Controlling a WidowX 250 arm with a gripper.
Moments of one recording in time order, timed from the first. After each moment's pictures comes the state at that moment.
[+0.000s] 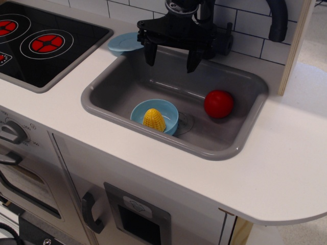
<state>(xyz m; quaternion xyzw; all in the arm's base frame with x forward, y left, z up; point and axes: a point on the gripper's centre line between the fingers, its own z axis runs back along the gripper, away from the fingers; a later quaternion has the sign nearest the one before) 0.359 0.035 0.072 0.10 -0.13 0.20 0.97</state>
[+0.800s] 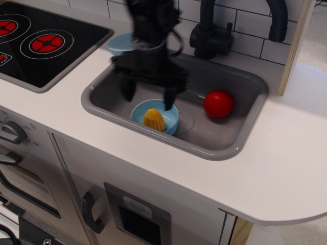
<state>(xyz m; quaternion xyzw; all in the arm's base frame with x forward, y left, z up) 0.297 0.044 0.044 0.04 -0.10 0.13 0.99</state>
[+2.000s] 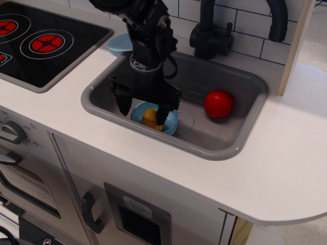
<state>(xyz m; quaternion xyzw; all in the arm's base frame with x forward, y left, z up) 0.307 0.049 0.003 0.08 -0.07 0.11 0.99</state>
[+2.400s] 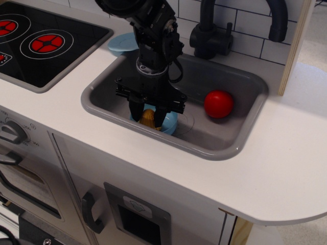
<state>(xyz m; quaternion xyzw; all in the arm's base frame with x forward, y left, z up) 0.305 0.044 0.001 0.07 -0.05 0.11 0.99</state>
